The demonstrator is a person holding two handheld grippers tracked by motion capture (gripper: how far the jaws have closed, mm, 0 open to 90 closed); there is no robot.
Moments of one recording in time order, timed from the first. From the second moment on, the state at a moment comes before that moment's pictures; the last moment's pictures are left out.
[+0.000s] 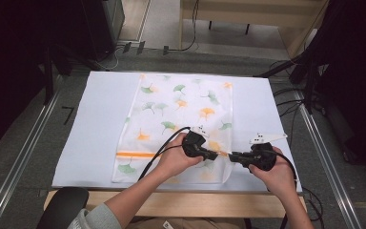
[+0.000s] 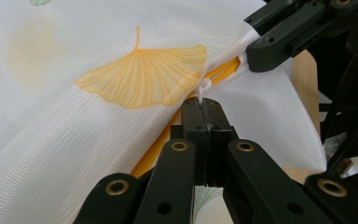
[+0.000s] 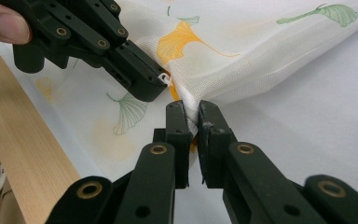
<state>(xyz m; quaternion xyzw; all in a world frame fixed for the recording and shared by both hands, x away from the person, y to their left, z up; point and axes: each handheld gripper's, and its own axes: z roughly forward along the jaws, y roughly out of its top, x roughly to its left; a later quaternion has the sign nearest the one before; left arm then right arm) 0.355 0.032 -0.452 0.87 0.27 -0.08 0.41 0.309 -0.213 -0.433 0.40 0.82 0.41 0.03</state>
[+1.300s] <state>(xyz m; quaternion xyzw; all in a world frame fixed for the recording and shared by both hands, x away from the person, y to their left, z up) 0.362 0.081 -0.455 0.86 0.31 -0.07 0.40 0.310 -0.217 -0.434 0.41 0.82 0.41 0.03</state>
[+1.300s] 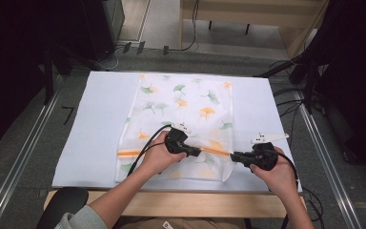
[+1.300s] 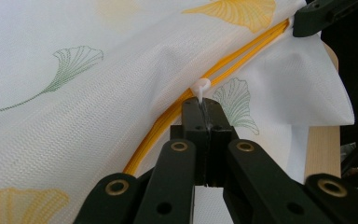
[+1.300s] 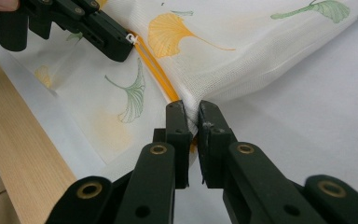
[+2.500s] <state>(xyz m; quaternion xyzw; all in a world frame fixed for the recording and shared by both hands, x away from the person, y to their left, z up) 0.361 0.100 -0.443 0.87 0.32 -0.07 0.38 0.311 -0.220 -0.436 0.41 0.81 0.41 0.04</state>
